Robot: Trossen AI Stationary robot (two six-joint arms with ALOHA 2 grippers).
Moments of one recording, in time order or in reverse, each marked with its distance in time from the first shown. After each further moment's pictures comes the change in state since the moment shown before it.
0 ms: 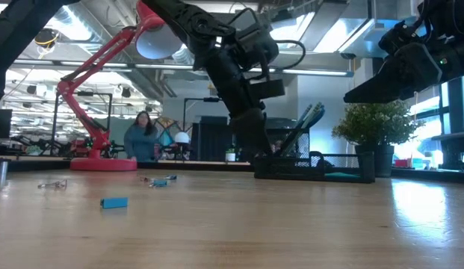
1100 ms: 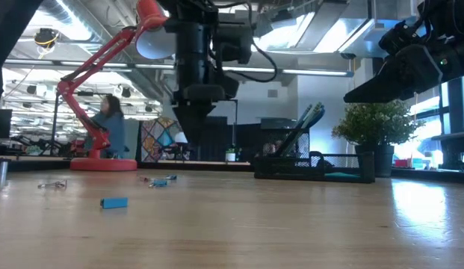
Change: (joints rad) left arm -0.040 -0.137 0.001 -0.671 -0.022 -0.675; right arm 0.000 0.000 0.000 0.000 0.000 -0.033
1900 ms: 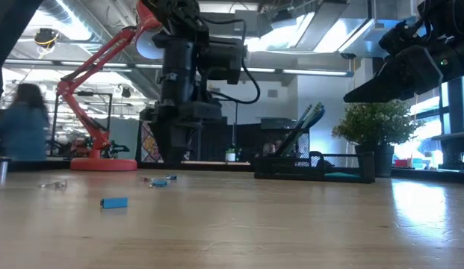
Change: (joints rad) left arm -0.010 0.005 -0.133 0.045 0.106 -0.372; right arm 0.000 0.000 0.000 0.000 0.000 -0.019
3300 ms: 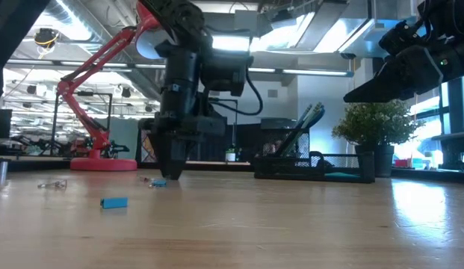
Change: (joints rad) left arm -0.024 0.071 0.002 0.022 0.014 -0.057; right arm 0.000 0.000 0.000 0.000 0.000 -0.001
